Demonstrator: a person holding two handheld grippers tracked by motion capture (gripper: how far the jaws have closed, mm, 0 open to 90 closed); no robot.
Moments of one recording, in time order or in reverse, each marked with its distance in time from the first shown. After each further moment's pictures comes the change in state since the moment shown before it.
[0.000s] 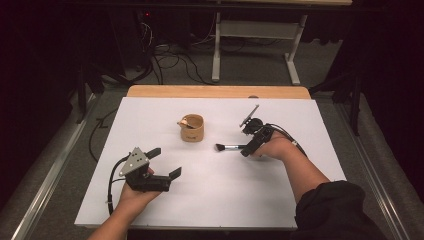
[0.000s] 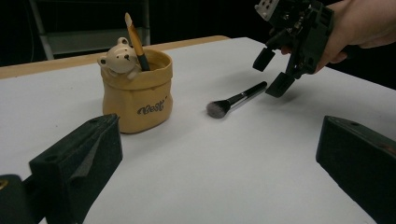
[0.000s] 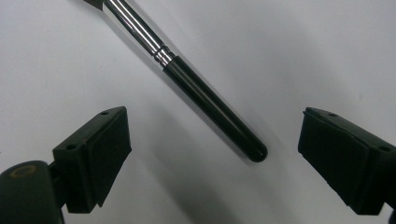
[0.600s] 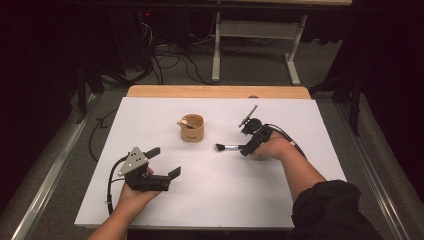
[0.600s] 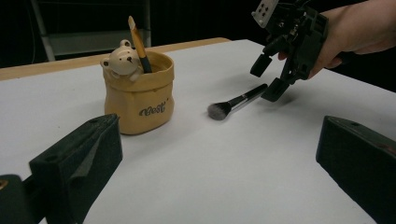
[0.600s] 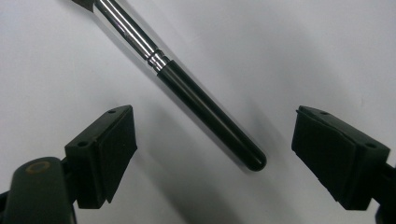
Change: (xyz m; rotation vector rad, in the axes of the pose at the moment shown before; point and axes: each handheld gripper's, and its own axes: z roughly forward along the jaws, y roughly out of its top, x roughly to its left) left arm 0.000 0.000 -0.001 -0.009 0.002 -0.006; right arm -0.001 0.002 0.006 -0.003 -0.009 -0.008
